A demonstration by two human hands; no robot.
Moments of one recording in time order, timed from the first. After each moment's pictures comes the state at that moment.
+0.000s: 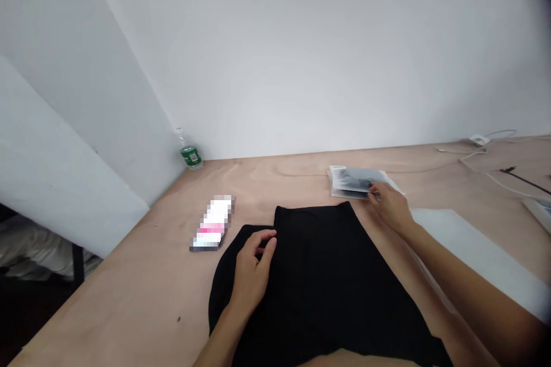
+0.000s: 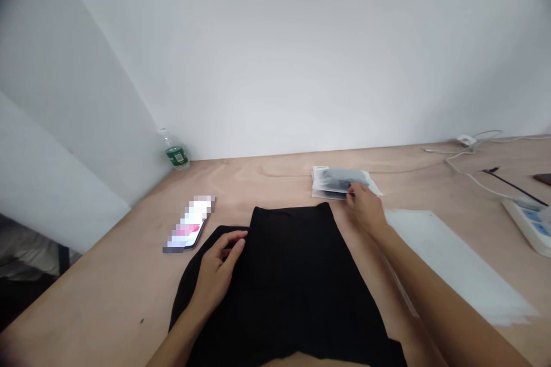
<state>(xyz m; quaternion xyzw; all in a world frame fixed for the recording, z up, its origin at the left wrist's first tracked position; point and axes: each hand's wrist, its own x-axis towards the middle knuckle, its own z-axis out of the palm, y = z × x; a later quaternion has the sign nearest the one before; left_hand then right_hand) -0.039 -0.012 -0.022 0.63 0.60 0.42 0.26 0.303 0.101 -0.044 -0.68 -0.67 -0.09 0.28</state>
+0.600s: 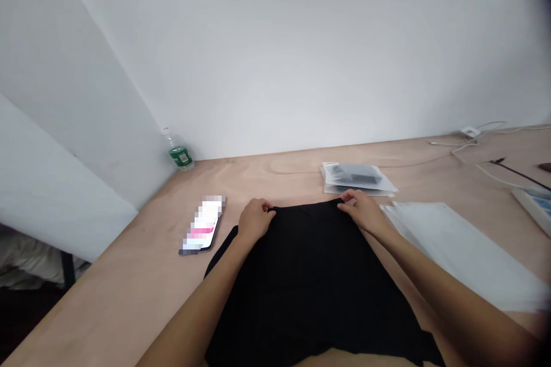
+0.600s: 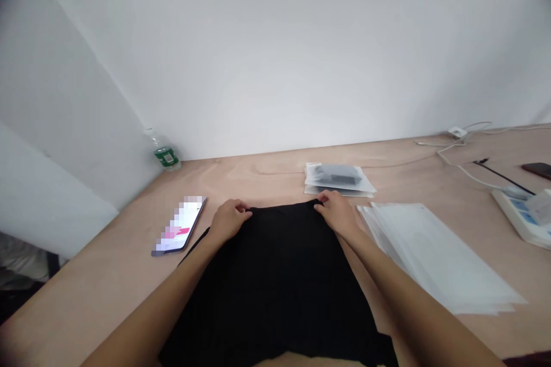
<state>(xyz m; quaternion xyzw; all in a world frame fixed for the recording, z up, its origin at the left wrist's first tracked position) -0.028 0.093 -0.018 0.67 0.67 0.24 0.23 0.254 0.087 -0.038 -0.65 -0.63 0.20 0.37</state>
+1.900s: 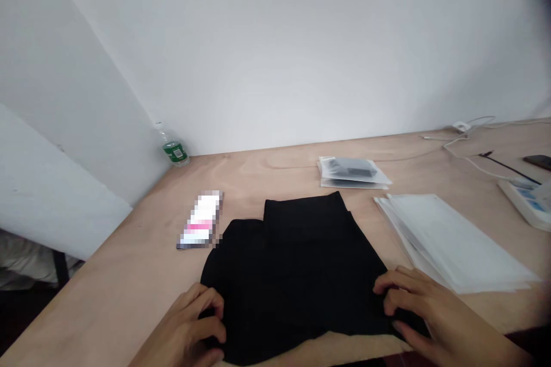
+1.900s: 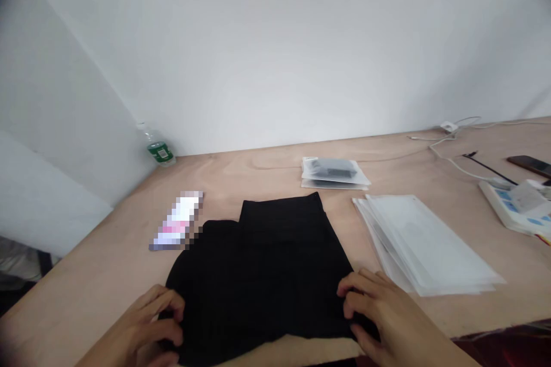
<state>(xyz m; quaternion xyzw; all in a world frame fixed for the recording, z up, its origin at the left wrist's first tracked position) -0.129 -0.085 -0.002 0.84 0.50 0.08 0.21 0.282 -0.102 -0.019 -0.50 -0.83 0.19 0.15</state>
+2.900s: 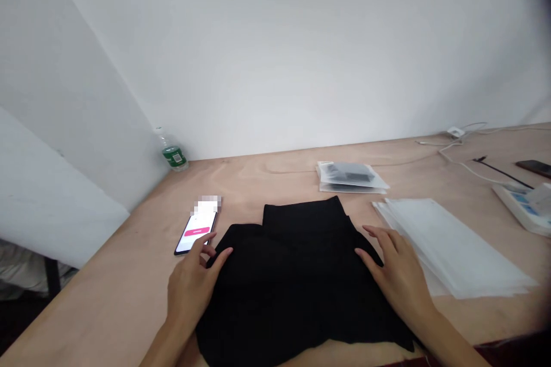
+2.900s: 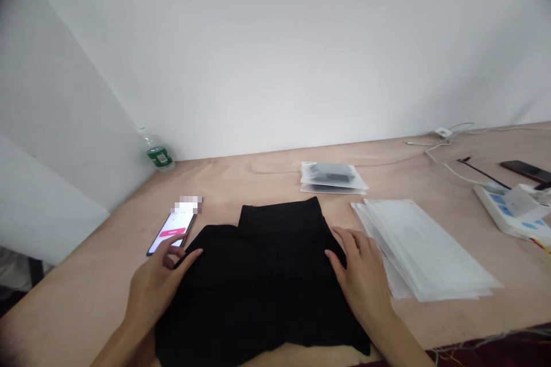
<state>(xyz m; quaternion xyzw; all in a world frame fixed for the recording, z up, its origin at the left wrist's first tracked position) -0.103 -0.015 -0.017 0.59 0.76 0.27 0.07 0.249 -0.044 -0.047 -0.66 -0.67 -0.02 0.34</state>
